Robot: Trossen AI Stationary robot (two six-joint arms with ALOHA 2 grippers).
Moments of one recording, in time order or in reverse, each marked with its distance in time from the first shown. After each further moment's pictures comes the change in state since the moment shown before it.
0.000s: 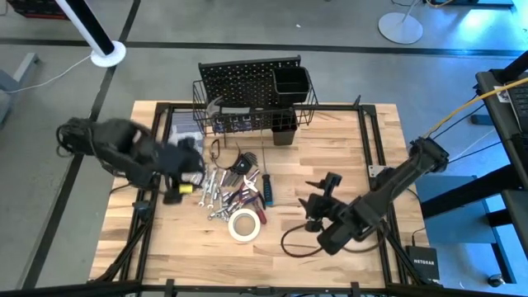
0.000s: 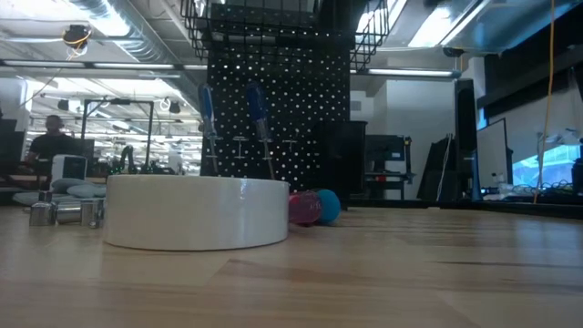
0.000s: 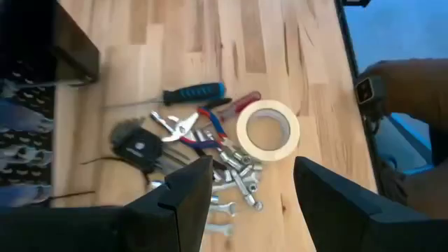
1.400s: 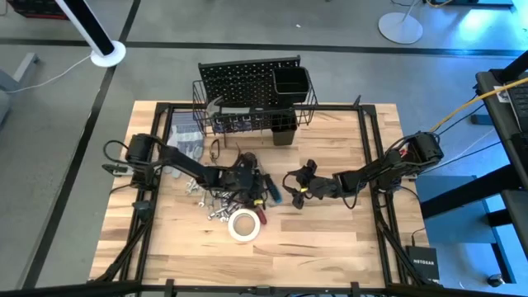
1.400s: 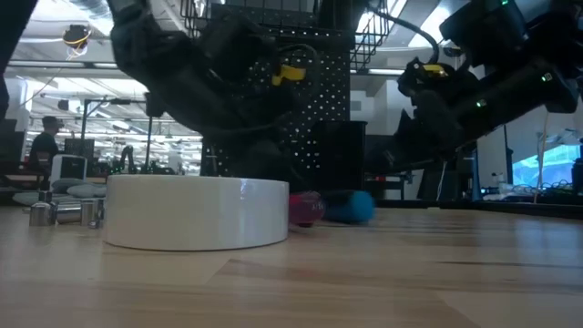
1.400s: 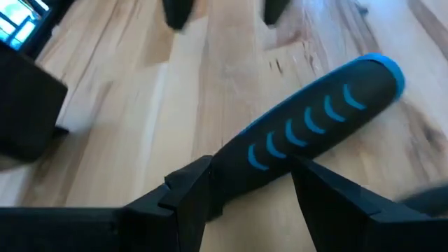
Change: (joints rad) left arm 0.269 0.676 -0.786 1.743 -0.132 0.498; right arm -0.442 0.000 -0.894 1.663 -0.460 -0.424
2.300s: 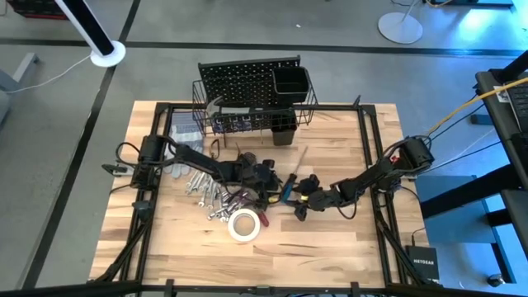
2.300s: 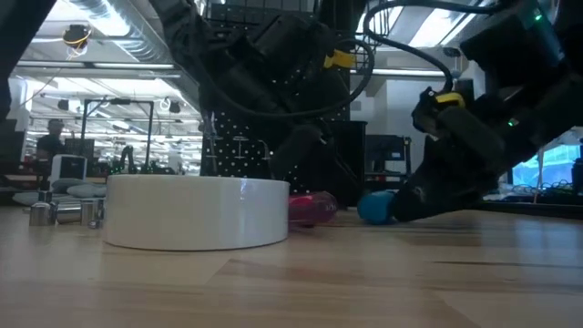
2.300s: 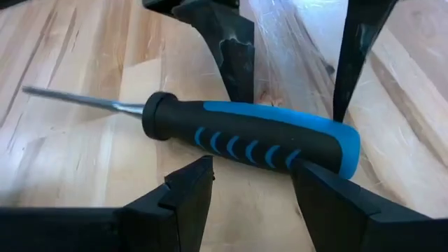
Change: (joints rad) left arm 0.030 0.099 0.250 -0.186 0.241 0.011; right arm 0.090 0.126 0.000 -0.033 -0.047 0.351
